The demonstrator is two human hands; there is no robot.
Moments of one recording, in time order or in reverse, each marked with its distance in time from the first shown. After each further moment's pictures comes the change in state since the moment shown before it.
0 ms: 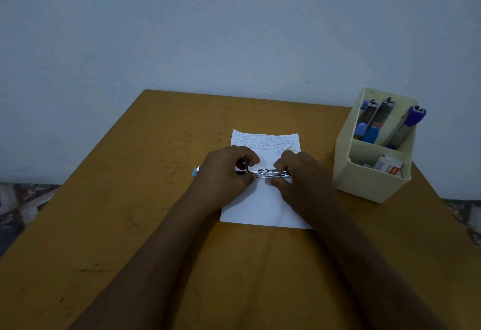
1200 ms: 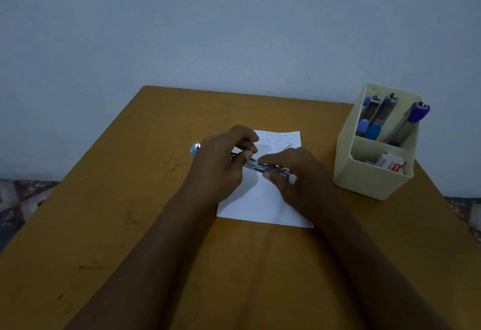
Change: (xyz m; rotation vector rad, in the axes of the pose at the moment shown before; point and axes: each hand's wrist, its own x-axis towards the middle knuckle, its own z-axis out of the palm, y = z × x) left_hand -0.001 0.004 -0.007 -0.045 0.181 0.168; right_hand -0.003 -0.008 -0.008 0.246 0.049 -0.188
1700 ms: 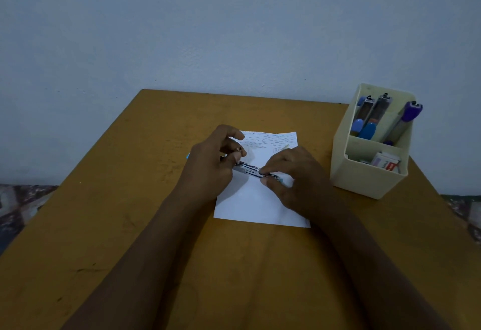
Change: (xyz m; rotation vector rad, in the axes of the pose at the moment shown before) left_hand -0.001 -0.009 -0.001 -0.092 -0.035 -0.190; right_hand 0.001 0.010 -0.004 -0.097 -0.101 -0.035
